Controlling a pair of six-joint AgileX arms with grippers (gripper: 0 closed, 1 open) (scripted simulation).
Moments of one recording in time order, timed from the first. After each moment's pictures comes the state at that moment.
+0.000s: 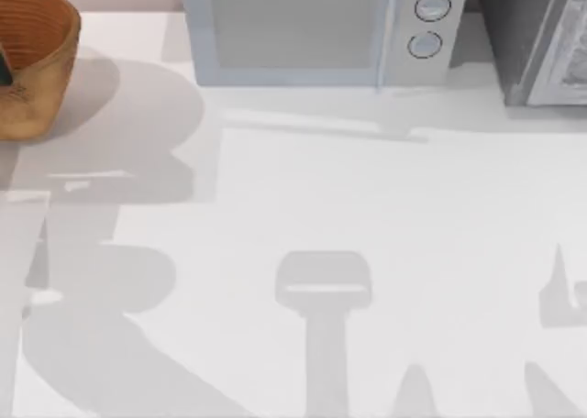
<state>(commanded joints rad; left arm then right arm) 0.25 2.03 0.85 1.18 0.29 0.02 0.00 0.00 0.00 0.00 0.00 0.00</state>
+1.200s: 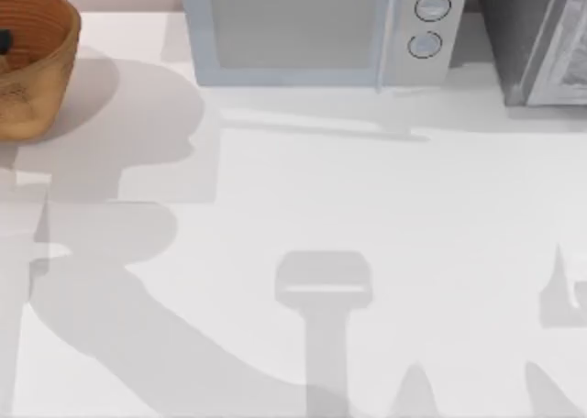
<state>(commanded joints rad) 0.22 2.16 1.07 1.08 0.26 0.01 0.00 0.00 0.00 0.00 0.00 0.00</state>
